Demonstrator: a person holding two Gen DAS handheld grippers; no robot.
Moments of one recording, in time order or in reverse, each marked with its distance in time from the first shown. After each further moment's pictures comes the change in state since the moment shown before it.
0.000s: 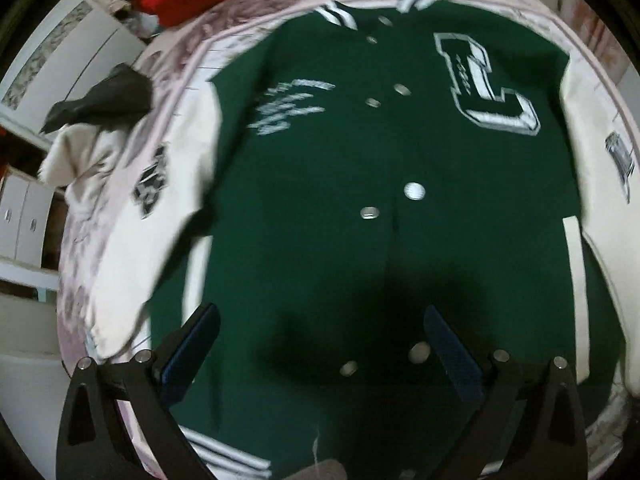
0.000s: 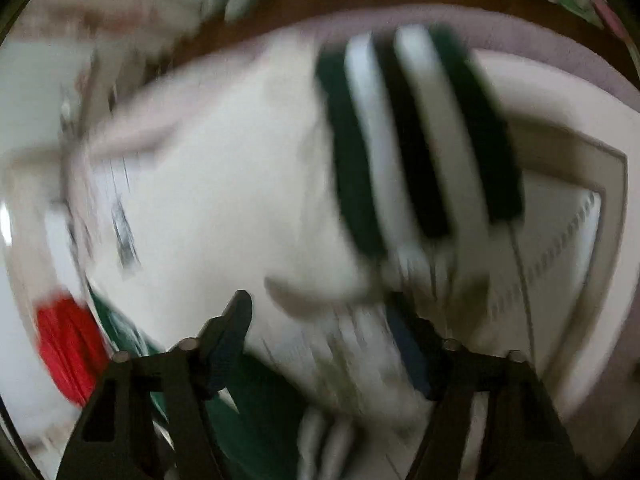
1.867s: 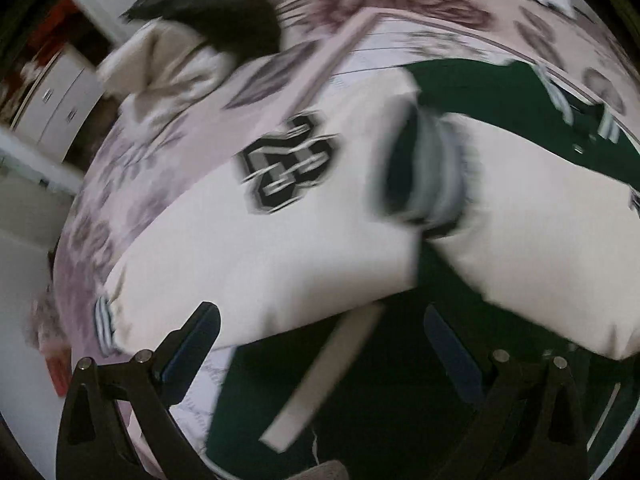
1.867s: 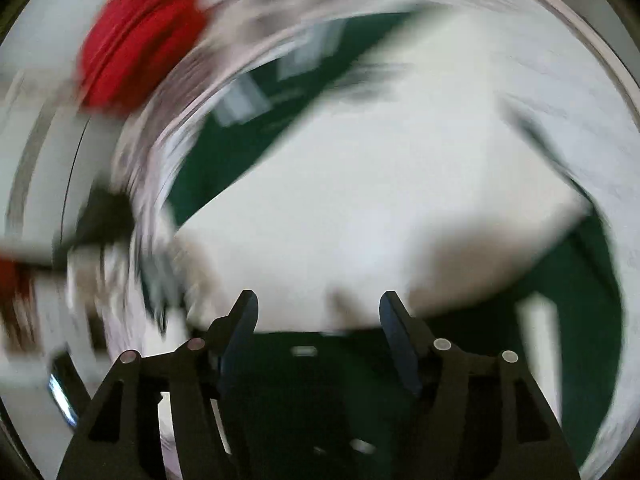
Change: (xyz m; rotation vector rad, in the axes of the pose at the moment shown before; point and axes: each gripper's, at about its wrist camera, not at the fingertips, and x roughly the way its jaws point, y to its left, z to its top) left arm 0.042 0.178 0.056 -0.402 0.053 0.042; right arm 0.153 0.379 -0.275 -0.979 0.410 0.032
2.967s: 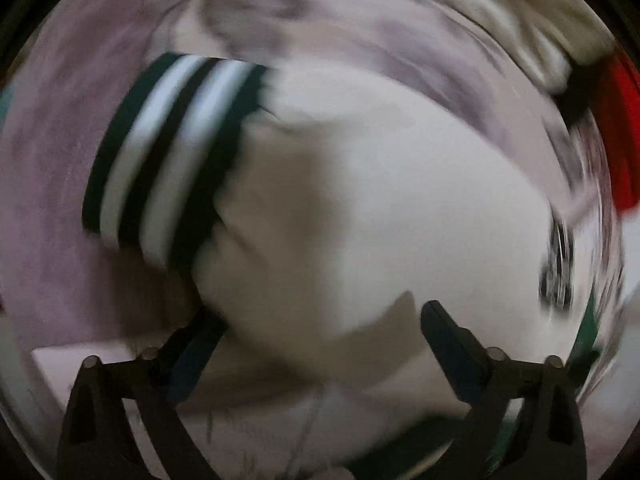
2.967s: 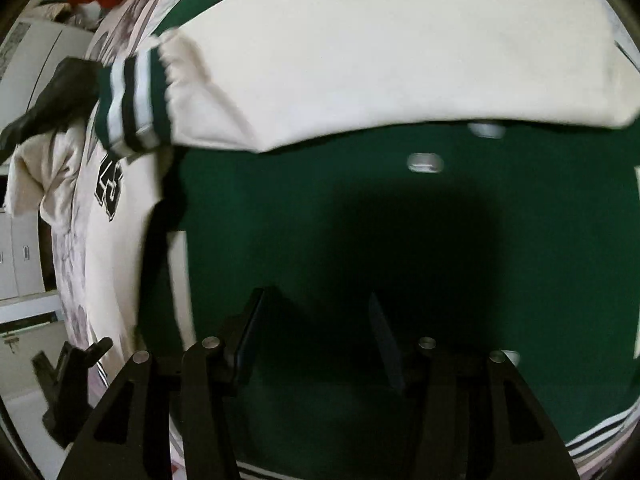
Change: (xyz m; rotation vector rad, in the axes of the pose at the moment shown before) left arm 0.141 0.303 -0.110 -1.003 0.258 -0.309; right arm 0.142 0.144 -0.255 -0.235 0.272 -0.193
